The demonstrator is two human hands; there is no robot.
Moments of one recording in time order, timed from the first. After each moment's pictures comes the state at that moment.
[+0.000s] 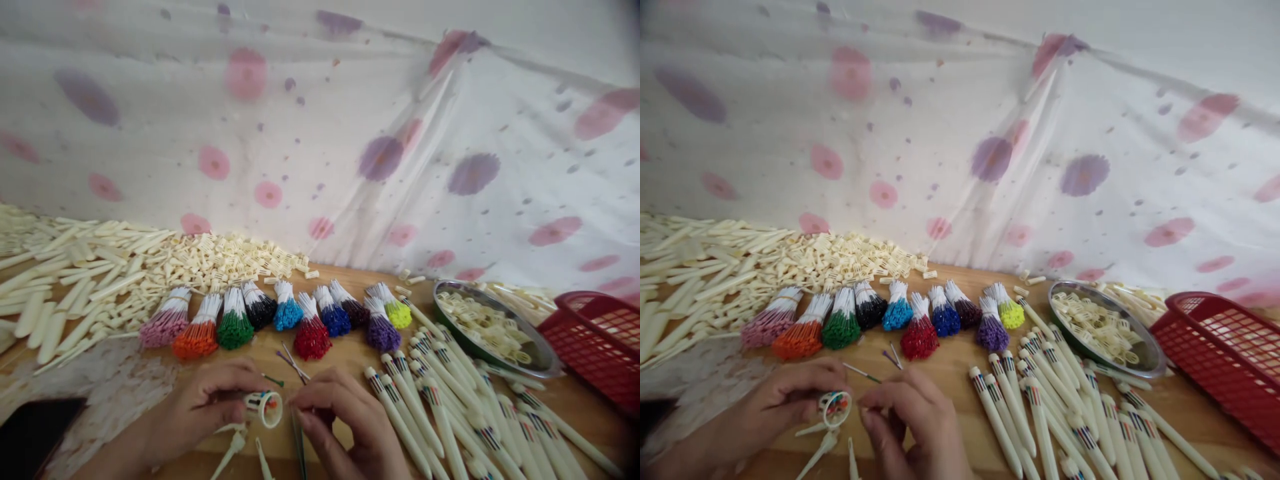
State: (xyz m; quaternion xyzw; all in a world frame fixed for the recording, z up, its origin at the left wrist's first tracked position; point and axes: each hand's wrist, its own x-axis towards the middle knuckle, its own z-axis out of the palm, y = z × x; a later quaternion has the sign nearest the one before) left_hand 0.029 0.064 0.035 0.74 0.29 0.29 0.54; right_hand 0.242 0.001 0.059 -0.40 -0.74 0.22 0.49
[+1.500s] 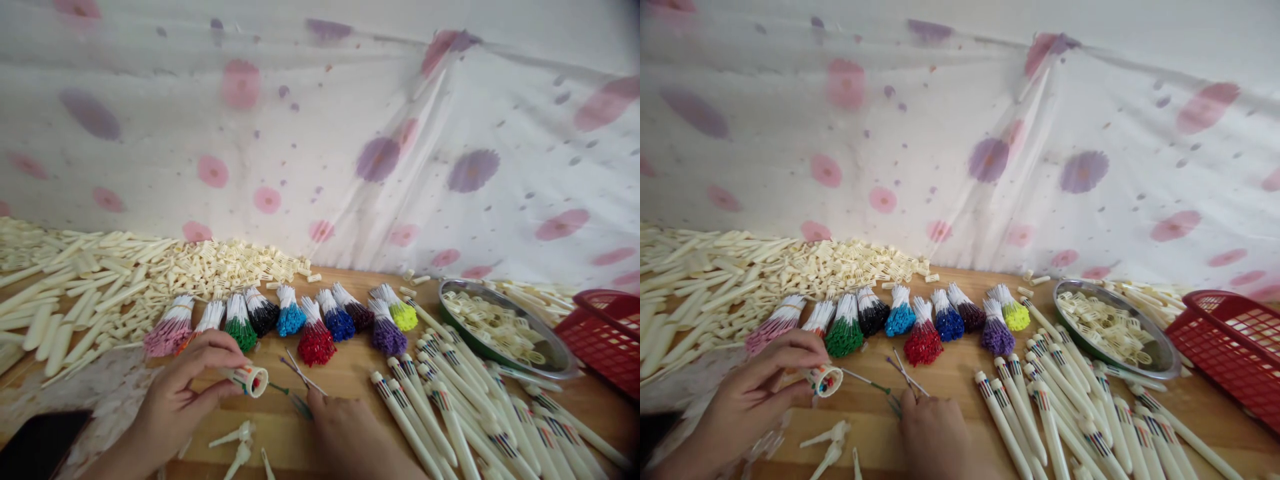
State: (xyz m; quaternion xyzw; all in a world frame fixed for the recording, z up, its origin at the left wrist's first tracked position) left_hand 0.017 0.072 0.037 0.80 0.30 0.48 0.20; right_hand 0.244 0.017 0.011 -0.58 -0.81 0.07 -0.05
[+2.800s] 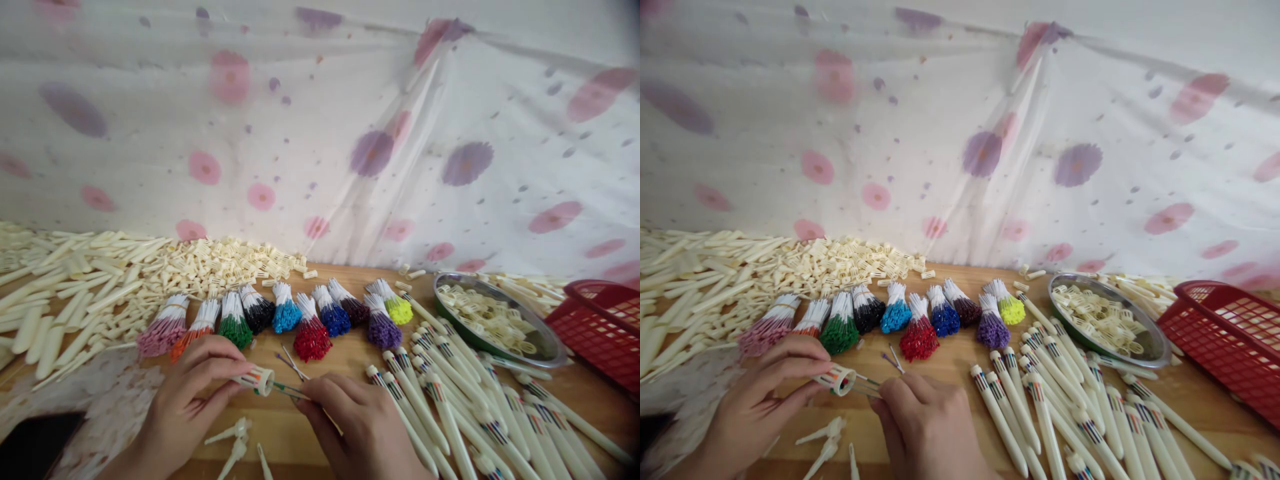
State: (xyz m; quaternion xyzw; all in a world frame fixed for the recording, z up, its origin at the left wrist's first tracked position) left_hand 0.025 0.069 0.035 0.85 0.30 0.43 0.11; right_hand 0.250 0.005 0.048 -0.47 -0.80 0.03 0.37
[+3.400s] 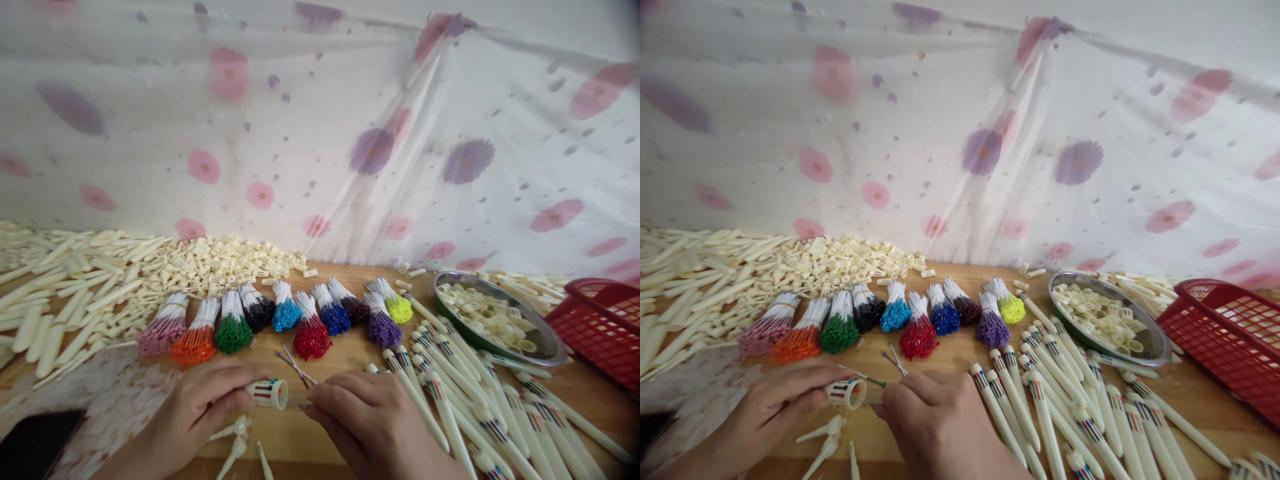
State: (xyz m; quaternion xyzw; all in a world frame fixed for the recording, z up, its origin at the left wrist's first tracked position) left_hand 0.026 0.063 0.027 0.84 0.32 0.36 0.24; right_hand 0.267 0.004 0.075 -0.40 -0.85 0.05 0.33
